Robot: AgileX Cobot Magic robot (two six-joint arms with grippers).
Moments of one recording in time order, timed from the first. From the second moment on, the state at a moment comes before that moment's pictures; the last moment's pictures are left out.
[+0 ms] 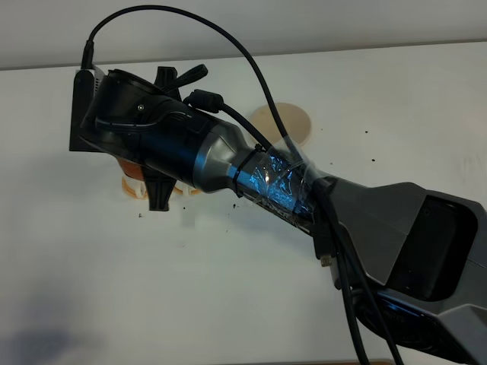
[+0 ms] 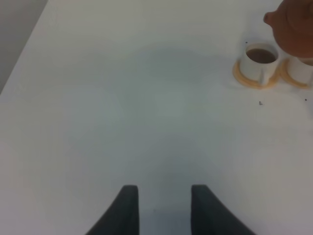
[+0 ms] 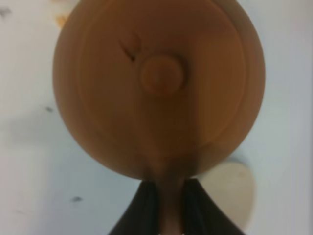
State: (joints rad) left arm 0.07 -0.01 -0.51 0.09 1.07 0.02; right arm 1.17 2.45 -2.39 -0.46 1.22 -0.43
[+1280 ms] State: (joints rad) left arm 0.07 -0.01 -0.51 0.09 1.07 0.02; right arm 1.13 2.40 -2.22 -0.12 1.23 -0.04
